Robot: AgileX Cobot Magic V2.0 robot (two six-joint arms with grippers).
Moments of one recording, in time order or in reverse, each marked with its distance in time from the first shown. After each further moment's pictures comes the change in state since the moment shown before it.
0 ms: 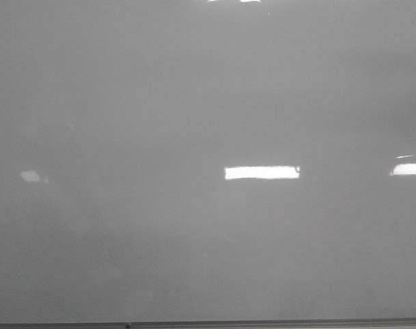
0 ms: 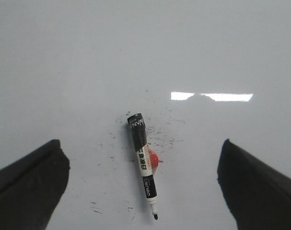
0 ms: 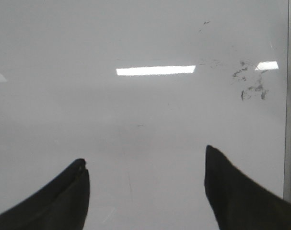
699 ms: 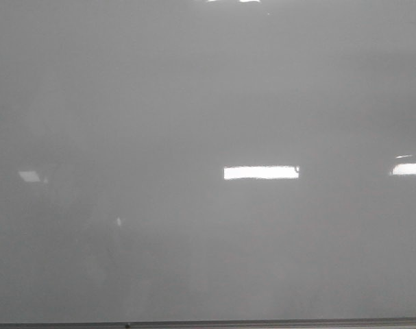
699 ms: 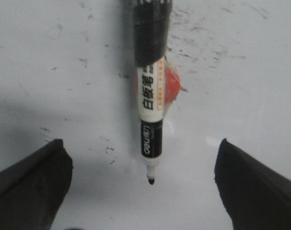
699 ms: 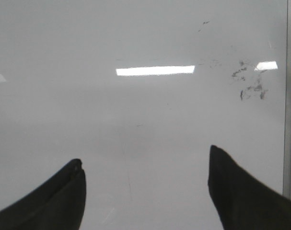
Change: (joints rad) left arm 0.000 0.843 -0.186 -0.197 -0.113 0.000; right arm 0.000 0.000 0.000 0.000 0.000 0.000
